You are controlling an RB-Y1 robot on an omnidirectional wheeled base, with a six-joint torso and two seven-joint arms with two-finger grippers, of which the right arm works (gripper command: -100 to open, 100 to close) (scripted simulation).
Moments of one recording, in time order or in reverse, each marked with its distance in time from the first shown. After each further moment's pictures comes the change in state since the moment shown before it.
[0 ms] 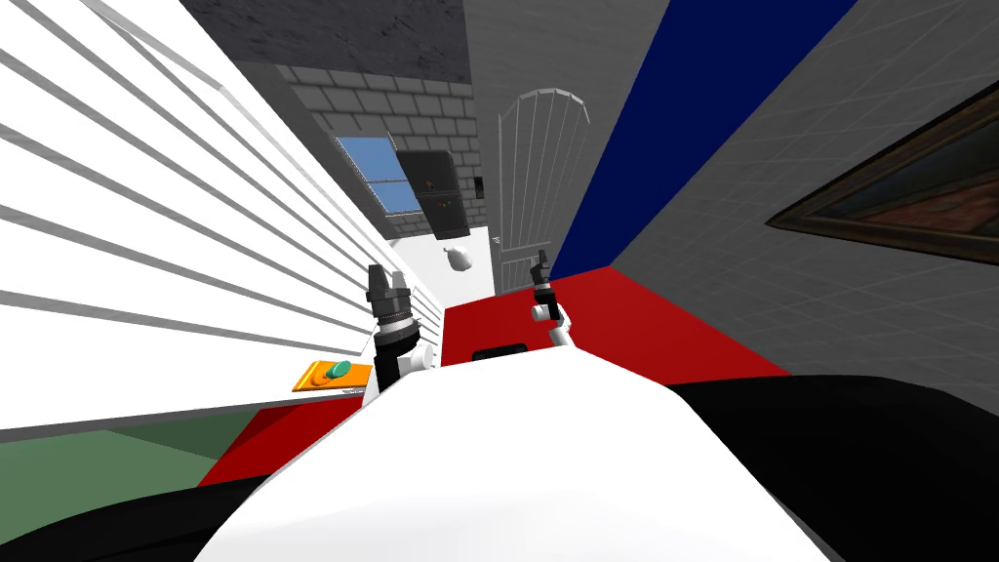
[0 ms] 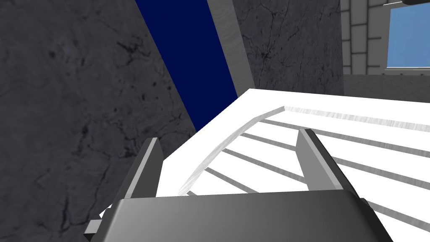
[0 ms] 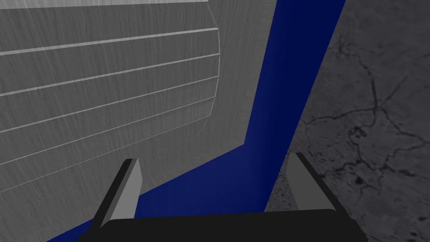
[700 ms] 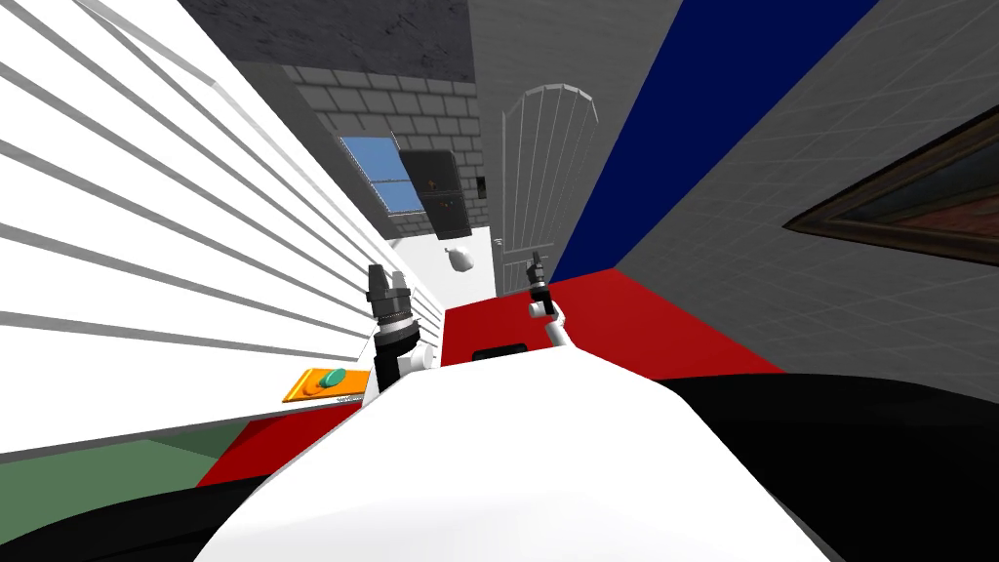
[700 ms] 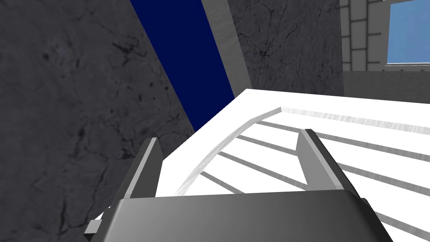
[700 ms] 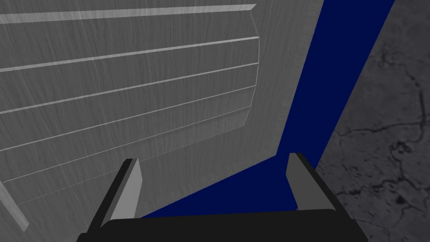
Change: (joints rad) arm -0.104 -0.003 -0.012 0.181 -0.017 0.012 0.012
